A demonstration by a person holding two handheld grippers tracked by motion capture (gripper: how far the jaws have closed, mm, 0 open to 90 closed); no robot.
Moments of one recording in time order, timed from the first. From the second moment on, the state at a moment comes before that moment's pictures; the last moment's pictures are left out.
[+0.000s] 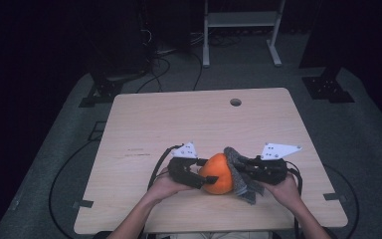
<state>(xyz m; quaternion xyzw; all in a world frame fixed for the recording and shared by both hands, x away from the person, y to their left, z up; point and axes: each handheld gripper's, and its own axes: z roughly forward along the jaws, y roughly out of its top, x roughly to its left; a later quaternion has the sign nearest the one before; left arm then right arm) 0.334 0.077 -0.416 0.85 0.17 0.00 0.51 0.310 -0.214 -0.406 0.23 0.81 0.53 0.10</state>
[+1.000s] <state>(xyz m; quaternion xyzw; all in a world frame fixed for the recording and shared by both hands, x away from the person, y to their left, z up) 0.321 0.058 -0.418 0.85 0.15 0.02 0.51 0.293 -0.203 -0.384 0.18 0.83 0.51 0.13</state>
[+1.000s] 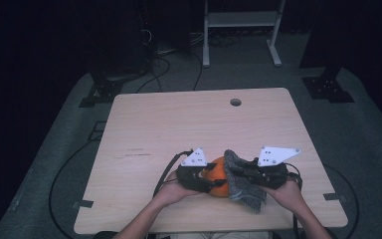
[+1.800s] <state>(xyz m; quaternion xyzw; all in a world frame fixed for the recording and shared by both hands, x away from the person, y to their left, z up) 0.334 0.065 -0.425 0.84 0.17 0.00 0.52 0.300 -0.230 -0.391 0.21 0.84 0.49 0.12</state>
